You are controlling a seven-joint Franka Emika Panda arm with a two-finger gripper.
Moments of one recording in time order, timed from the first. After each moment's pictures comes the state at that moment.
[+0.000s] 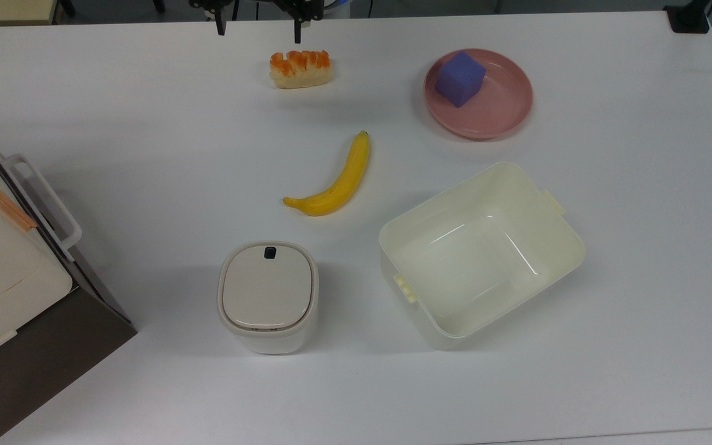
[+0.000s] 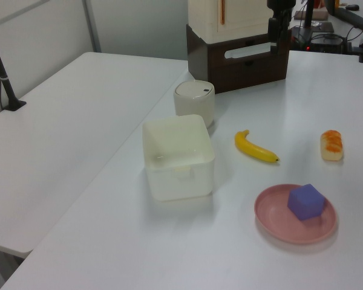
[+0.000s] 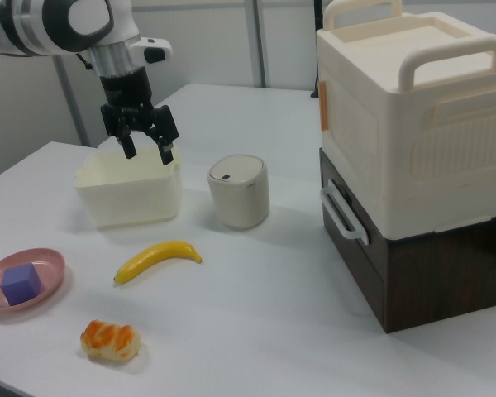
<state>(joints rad) 0.05 0.02 -0.05 -1.61 -0.09 1.62 0.05</state>
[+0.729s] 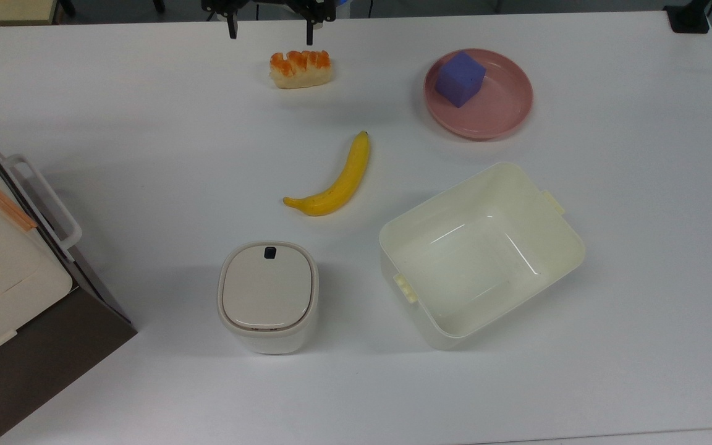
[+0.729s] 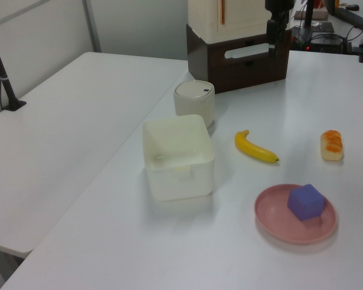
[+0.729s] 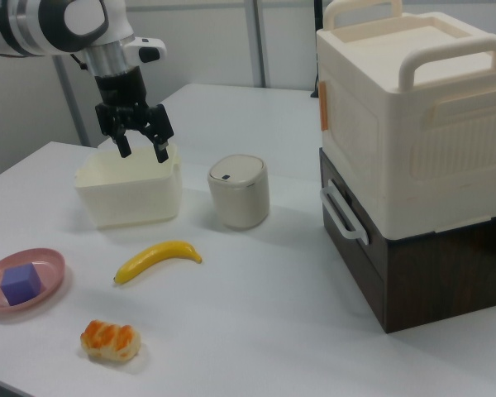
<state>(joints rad) 0.07 0.02 -0.05 -1.61 -0.08 1.63 0.05</state>
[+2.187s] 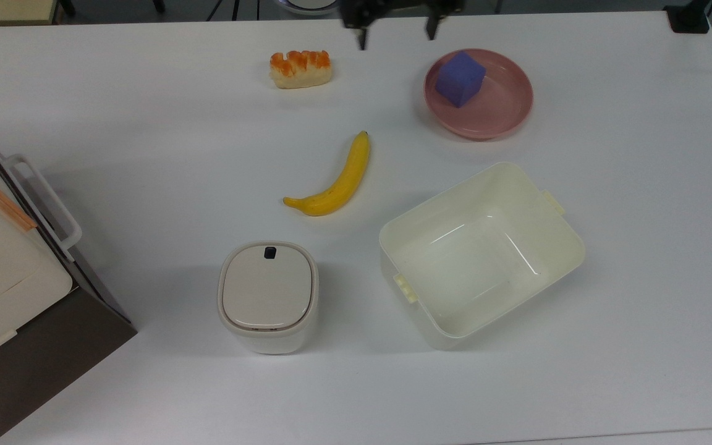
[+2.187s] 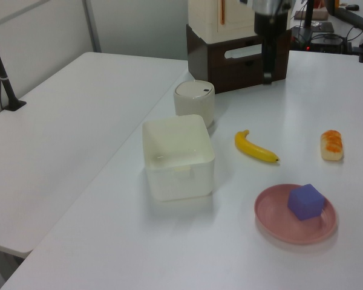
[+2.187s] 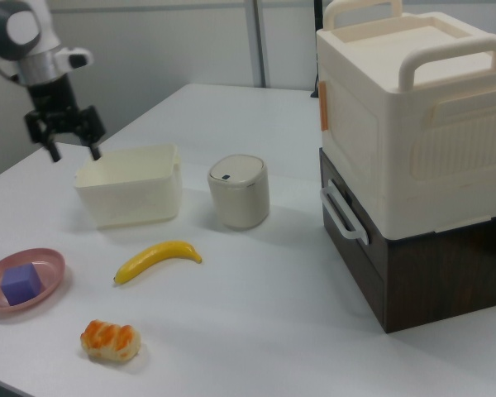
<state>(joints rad) 0.33 0.04 -0.02 -1.64 -0.08 1.66 0.05</state>
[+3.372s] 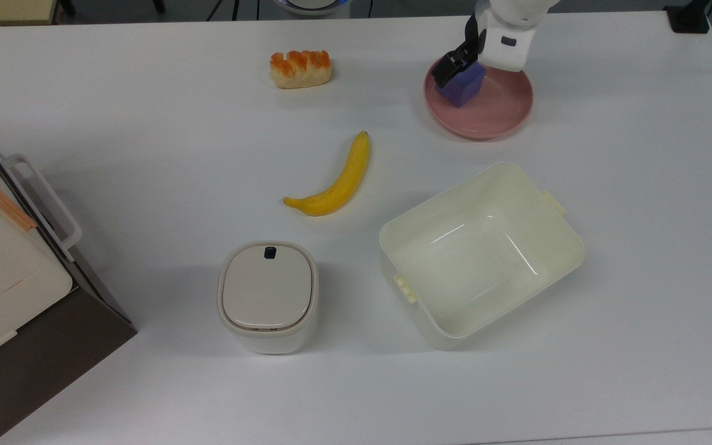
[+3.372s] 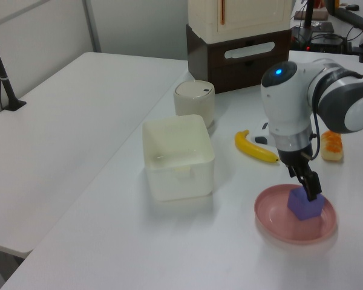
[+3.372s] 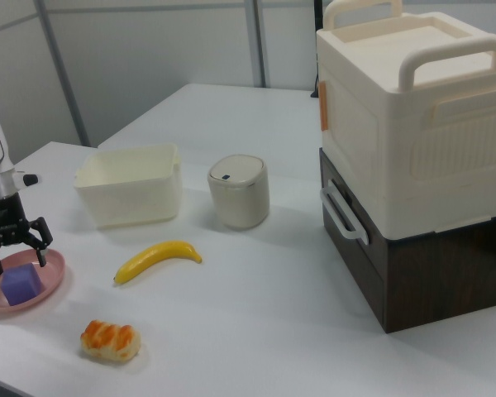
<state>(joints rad) 0.63 0.14 -0.01 -2.05 -0.04 1.90 -0.04</state>
